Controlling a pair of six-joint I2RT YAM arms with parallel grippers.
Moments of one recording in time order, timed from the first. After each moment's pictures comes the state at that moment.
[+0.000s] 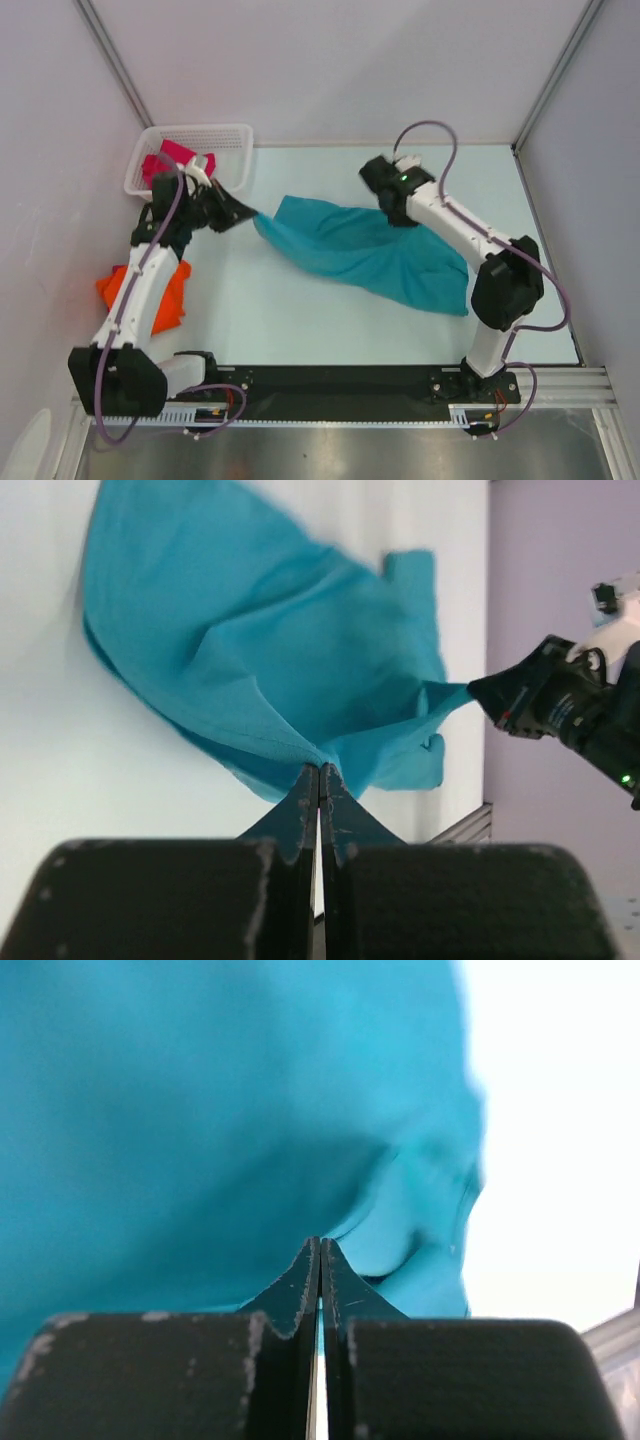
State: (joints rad) left arm -0.02 1.08 0.92 -0.46 0.56 -0.63; right arm 0.65 1.79 1.51 -1.09 0.64 0.64
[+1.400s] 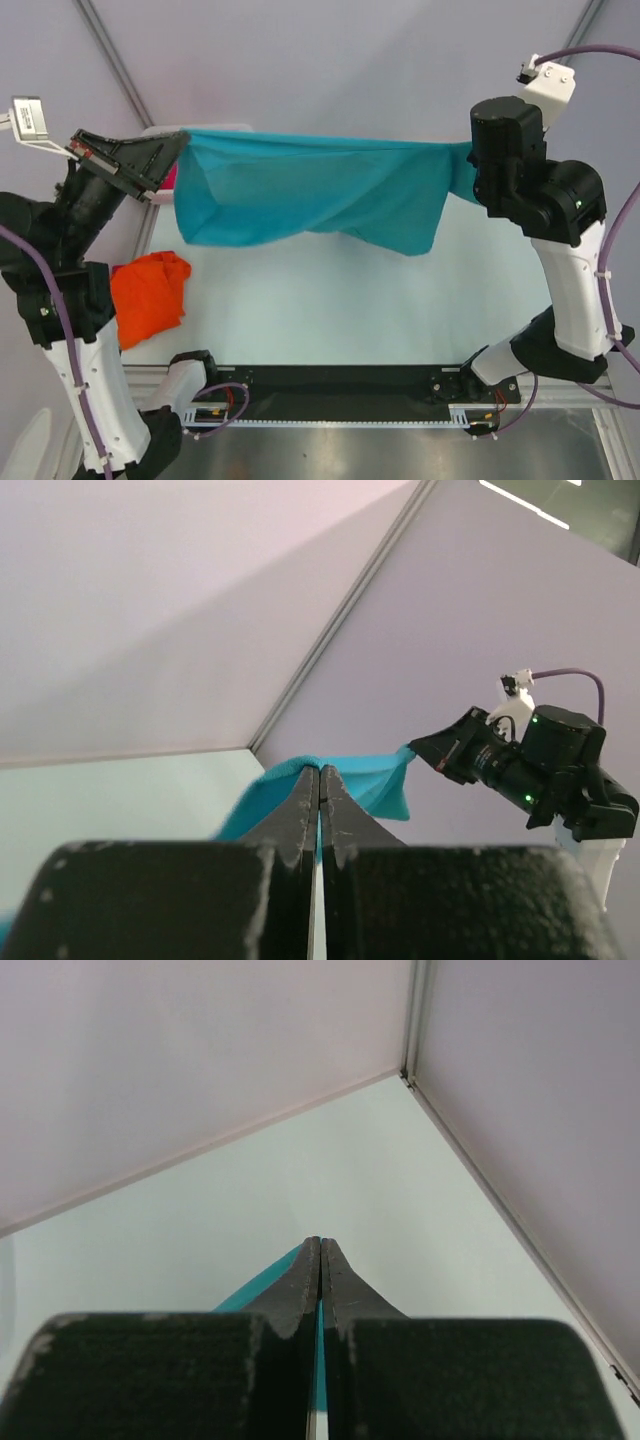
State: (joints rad) left arm 0.16 0.97 1.76 -0.42 0.71 -0.89; right arm 0.69 1.50 2.38 -1.30 1.03 0.47
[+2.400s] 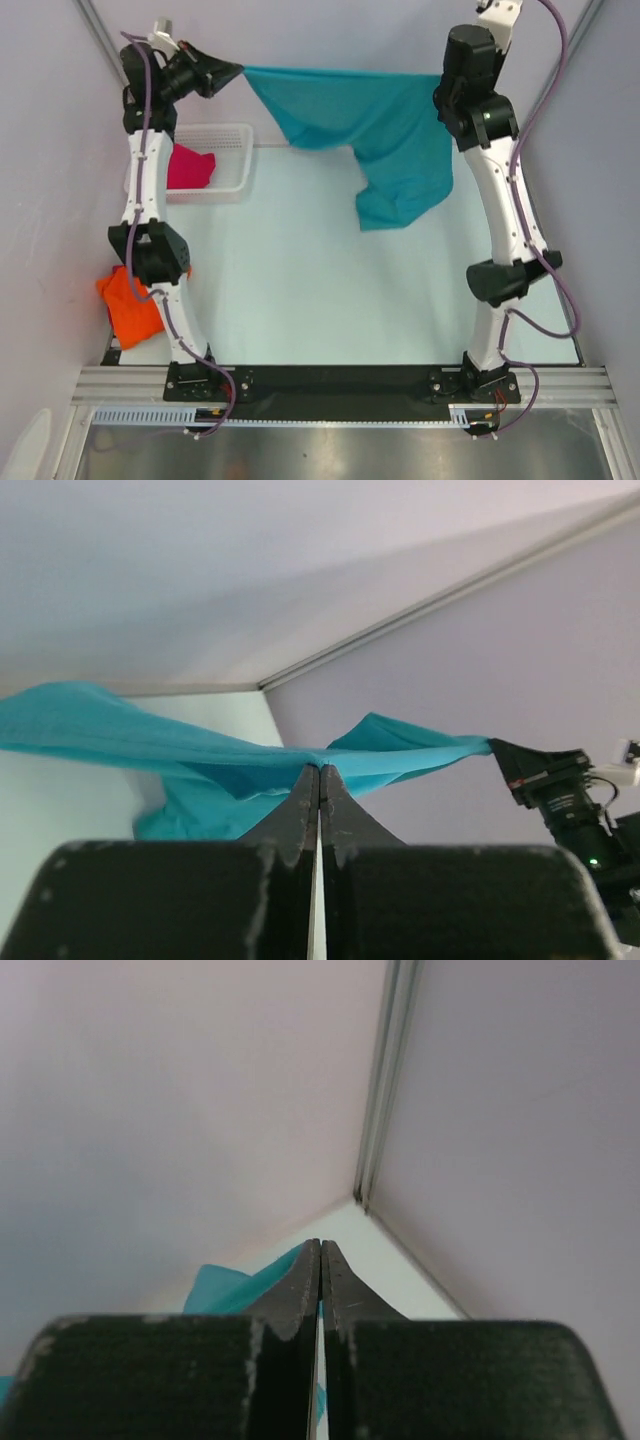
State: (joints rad) left arm 0.10 2.13 2.36 -0.25 0.83 -1.04; right arm 0.32 1.98 2.57 -0.75 0.92 0.10
